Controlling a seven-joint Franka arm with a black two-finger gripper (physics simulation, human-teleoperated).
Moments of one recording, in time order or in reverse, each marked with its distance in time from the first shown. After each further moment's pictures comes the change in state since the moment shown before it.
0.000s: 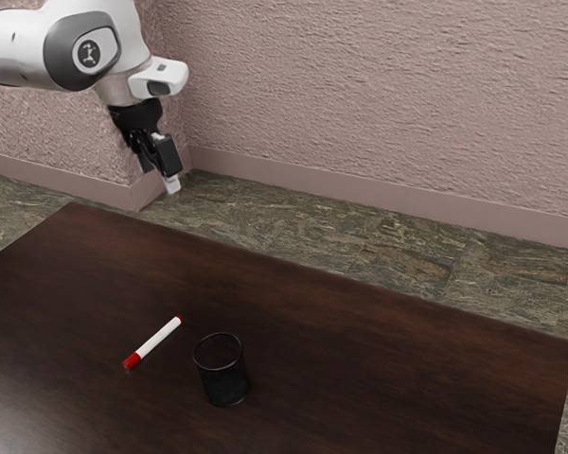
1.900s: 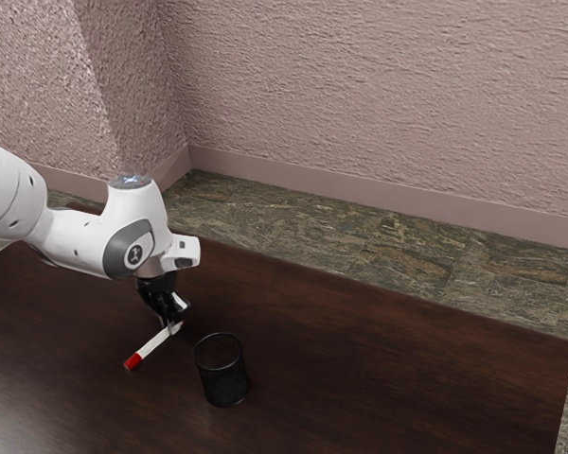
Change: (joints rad) arm 0.057 0.334 0.038 -0.462 0.046 0.713 -0.178
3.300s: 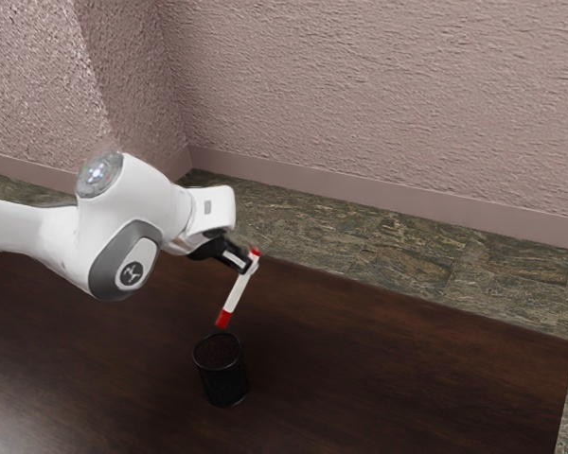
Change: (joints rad) arm -0.213 -0.442 -0.130 -0.259 -0.097 0.451 -0.066
